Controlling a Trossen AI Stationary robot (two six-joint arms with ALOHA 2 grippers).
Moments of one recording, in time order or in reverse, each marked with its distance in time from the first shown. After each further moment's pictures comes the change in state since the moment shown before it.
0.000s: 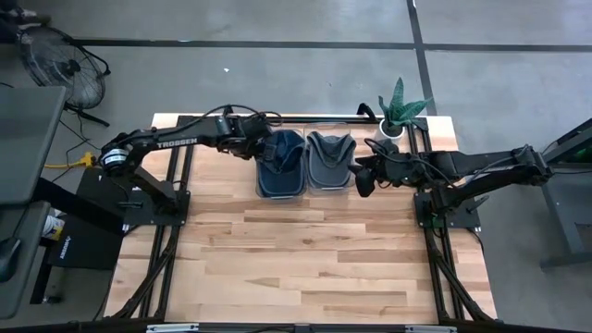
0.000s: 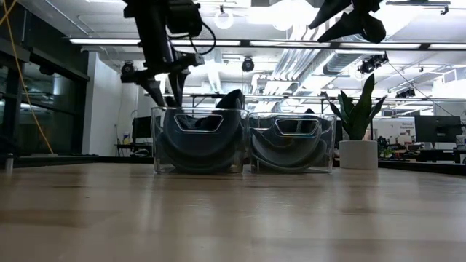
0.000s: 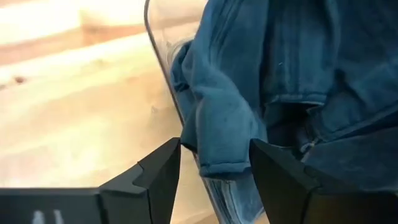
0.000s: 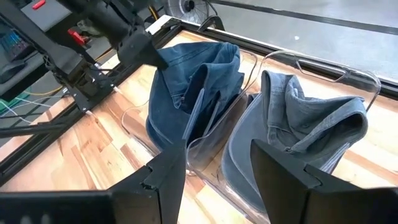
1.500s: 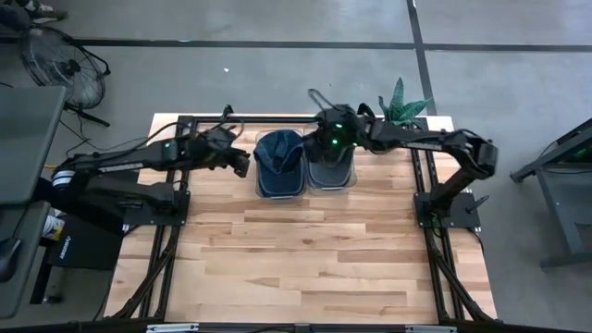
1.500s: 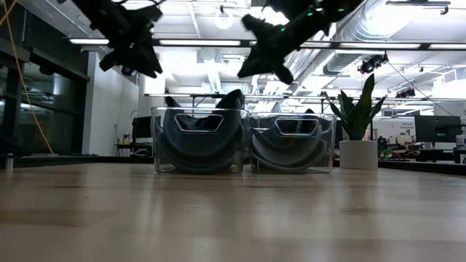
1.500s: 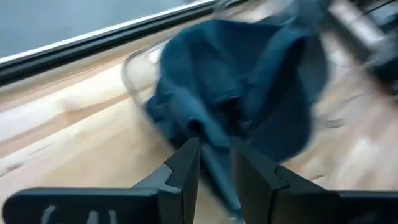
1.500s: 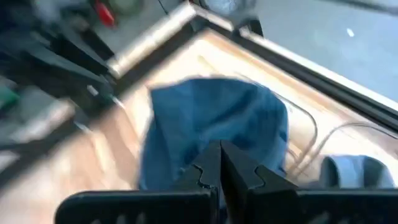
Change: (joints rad) left arm -0.125 -0.526 -0.374 0.317 -0.126 0.268; right arm -0.447 0.562 0.224 0.442 -0.555 -0.316
